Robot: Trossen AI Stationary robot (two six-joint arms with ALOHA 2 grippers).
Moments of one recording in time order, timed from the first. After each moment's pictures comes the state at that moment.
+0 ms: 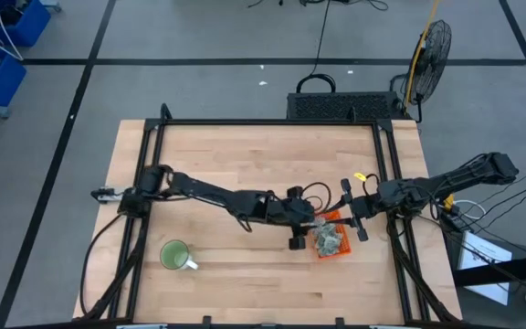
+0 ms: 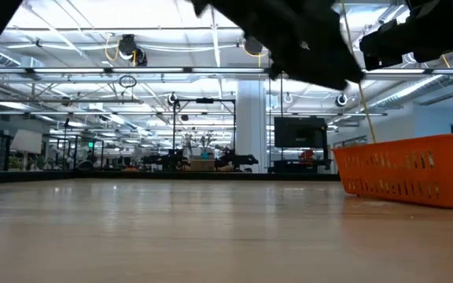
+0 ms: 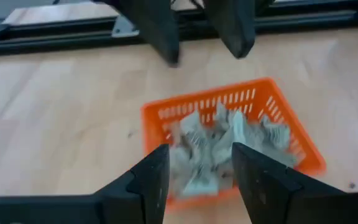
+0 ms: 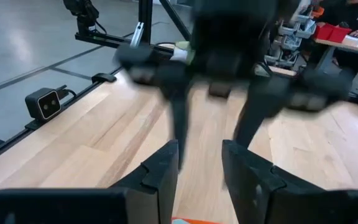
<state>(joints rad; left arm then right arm) -0.15 2.13 1.68 -0.13 -0.15 -0.02 0.25 0.64 0.27 0.16 0.00 -0.12</state>
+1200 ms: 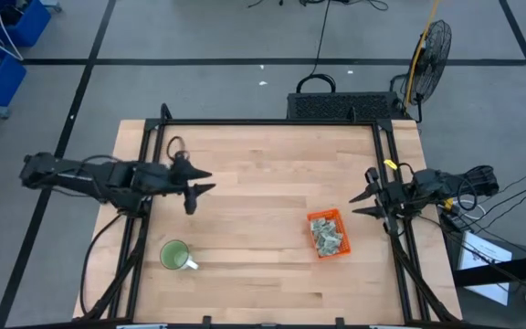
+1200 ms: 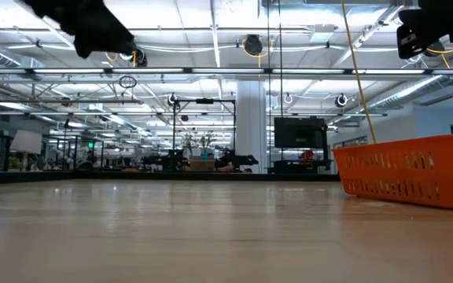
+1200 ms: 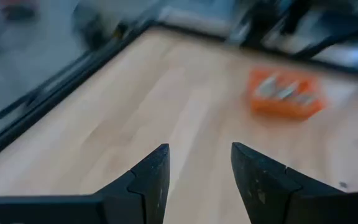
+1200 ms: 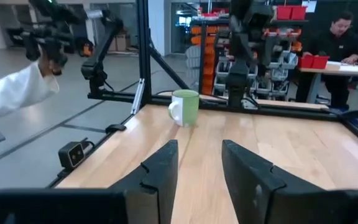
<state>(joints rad) -0.12 0.79 0.69 -0.38 -0.36 -0.30 0.24 0.09 0.29 -0.23 0.00 0.01</state>
